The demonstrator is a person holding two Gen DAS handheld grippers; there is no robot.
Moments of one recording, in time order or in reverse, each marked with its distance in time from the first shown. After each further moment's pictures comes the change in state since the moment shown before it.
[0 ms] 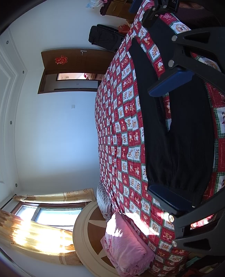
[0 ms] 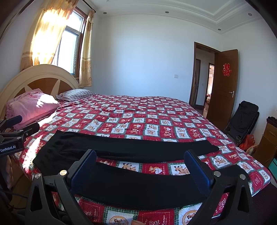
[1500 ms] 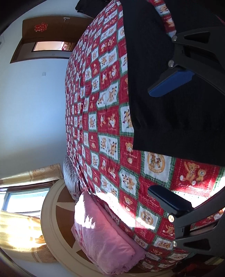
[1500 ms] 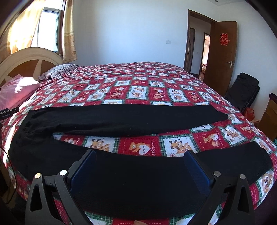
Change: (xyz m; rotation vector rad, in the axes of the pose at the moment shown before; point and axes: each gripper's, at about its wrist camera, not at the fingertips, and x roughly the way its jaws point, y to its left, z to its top) left arm 0.198 0.153 -0.031 -0.056 0.279 0.215; right arm 0.135 -0.054 -0.051 0.068 0.286 -0.054
